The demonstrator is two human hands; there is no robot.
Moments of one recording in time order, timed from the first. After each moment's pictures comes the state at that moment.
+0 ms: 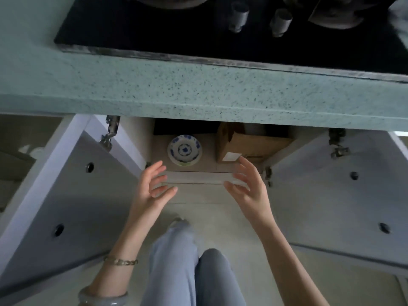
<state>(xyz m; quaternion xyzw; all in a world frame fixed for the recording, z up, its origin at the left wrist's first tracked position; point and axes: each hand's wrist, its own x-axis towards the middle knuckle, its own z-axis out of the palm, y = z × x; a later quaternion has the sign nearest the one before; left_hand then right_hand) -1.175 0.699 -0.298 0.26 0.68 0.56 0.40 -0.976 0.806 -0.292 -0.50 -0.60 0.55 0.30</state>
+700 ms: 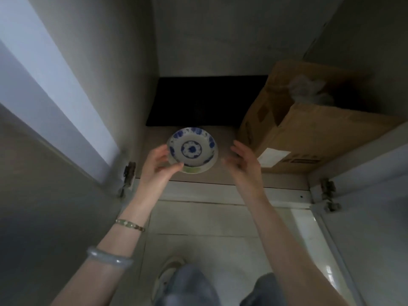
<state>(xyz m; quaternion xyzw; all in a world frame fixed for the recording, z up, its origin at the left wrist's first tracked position) -1.258 0.827 -0.644 0.27 0.69 0.57 0.36 -1.084 0.921 -0.622 -0.49 -0.60 0.53 0.34</state>
